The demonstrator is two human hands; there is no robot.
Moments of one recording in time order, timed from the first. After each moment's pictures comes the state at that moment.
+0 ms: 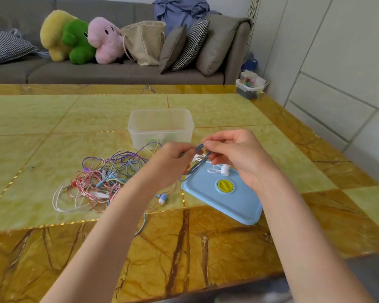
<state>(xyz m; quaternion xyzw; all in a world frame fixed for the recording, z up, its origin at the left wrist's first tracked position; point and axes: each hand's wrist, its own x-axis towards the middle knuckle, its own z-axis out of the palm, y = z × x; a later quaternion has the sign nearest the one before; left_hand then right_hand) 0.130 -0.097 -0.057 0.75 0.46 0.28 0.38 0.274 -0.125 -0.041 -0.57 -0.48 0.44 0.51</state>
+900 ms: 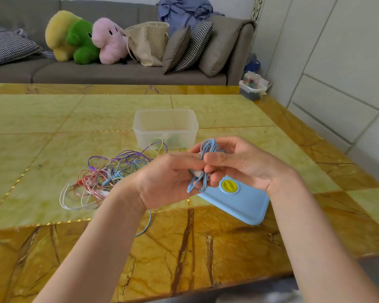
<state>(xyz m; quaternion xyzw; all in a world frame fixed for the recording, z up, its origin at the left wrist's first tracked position) 0.114 -0.113 -0.053 0.51 0.17 0.22 0.81 0.278 -0.136 -0.033 -0.42 -0.57 0.60 0.36</state>
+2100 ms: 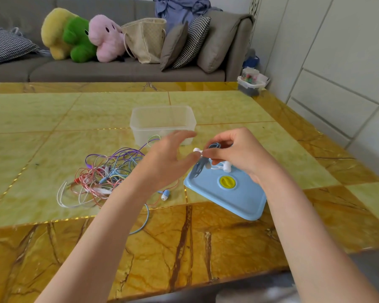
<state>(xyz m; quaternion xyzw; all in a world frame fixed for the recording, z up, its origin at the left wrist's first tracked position) 0.117 -0.098 -0.063 0.81 0.44 0.30 0.25 0.280 -0.125 -0.045 -0.61 -0.58 0.36 0.40</state>
